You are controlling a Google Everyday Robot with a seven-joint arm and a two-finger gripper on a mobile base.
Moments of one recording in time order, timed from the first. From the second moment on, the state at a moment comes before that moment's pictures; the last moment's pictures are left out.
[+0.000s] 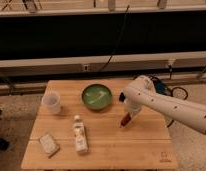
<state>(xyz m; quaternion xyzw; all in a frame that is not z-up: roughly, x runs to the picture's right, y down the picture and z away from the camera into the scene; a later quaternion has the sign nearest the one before) 0.165 0.148 0.823 -0.29 -0.10 -0.36 0.88</state>
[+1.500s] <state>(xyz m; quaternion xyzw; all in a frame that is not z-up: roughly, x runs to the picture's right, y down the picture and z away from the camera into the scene) 0.051 0.048 0.885 -0.26 -0.10 -0.42 0.86</state>
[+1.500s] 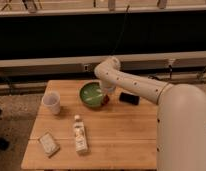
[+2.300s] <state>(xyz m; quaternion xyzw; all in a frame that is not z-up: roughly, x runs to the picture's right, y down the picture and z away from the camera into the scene) 0.038 0.031 0.894 -0.25 -0.11 -0.43 0.86</state>
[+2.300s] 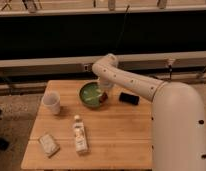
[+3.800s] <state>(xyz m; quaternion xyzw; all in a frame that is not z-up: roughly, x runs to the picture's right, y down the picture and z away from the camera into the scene) 0.031 0.017 0.894 -0.24 -0.13 -0.45 0.85</state>
